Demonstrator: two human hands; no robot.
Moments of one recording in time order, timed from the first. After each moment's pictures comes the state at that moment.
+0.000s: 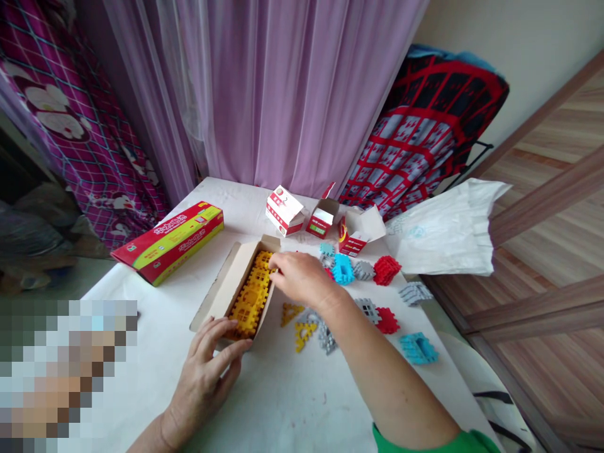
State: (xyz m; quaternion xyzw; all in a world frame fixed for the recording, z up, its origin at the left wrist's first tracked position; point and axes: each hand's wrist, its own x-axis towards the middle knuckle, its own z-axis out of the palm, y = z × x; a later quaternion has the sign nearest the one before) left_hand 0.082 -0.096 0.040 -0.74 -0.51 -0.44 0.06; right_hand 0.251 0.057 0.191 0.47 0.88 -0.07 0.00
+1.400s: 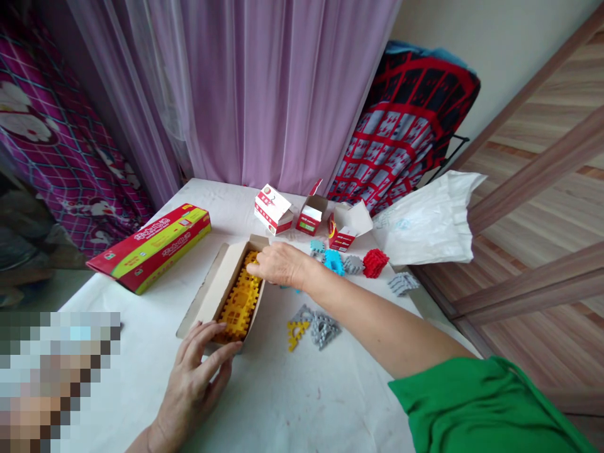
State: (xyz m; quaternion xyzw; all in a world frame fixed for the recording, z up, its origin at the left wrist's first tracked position) left_hand 0.081 -0.094 0.038 -0.76 -0.50 -0.42 0.07; right_hand 0.256 0.101 0.170 0.14 0.97 0.21 0.08
